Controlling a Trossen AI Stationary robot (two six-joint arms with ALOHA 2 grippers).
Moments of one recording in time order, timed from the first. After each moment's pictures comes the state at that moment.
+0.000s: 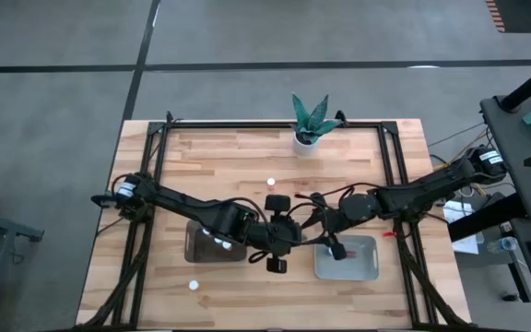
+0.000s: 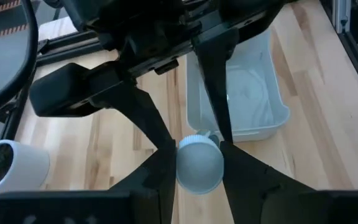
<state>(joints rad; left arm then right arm) -0.34 1.94 1.97 -0.79 -0.40 -0.05 0.29 1.24 0.71 0.16 -0.05 0.01</state>
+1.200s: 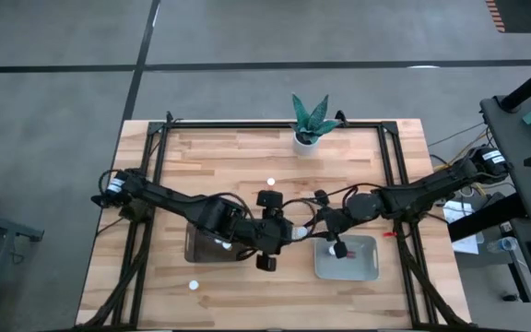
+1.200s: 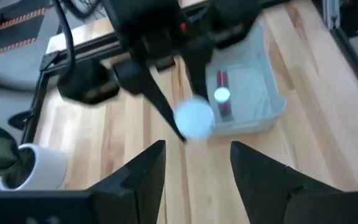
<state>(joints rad) -0.37 1.85 1.92 -0.81 -0.41 0.01 0.29 1.20 0.64 0.21 0.00 -0.11</state>
